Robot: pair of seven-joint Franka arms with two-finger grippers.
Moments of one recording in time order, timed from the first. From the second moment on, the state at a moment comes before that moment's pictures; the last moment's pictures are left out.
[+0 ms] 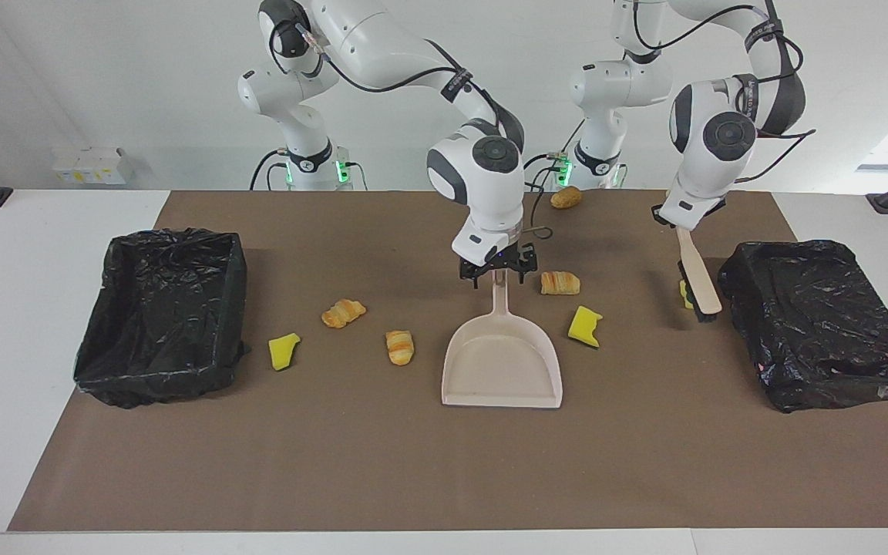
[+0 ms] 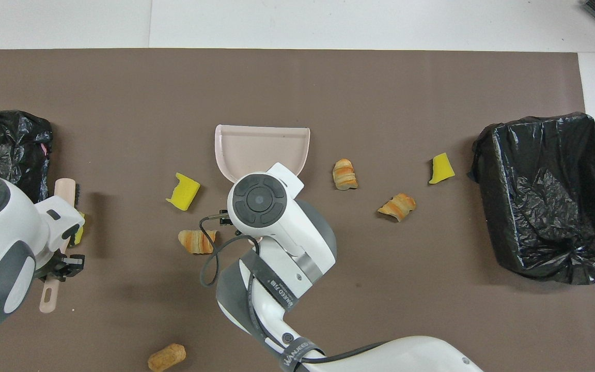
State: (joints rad) left arm 0.01 -0.20 -0.10 -2.30 0.29 1.74 -0.19; right arm 0.69 0.49 0.06 -1.60 0.04 2.17 0.65
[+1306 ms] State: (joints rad) left arm -0.04 -0.21 -0.12 -2.44 0.13 1.92 -0.28; right arm 0.65 0.47 0.05 -1.57 -0.05 2.11 0.65
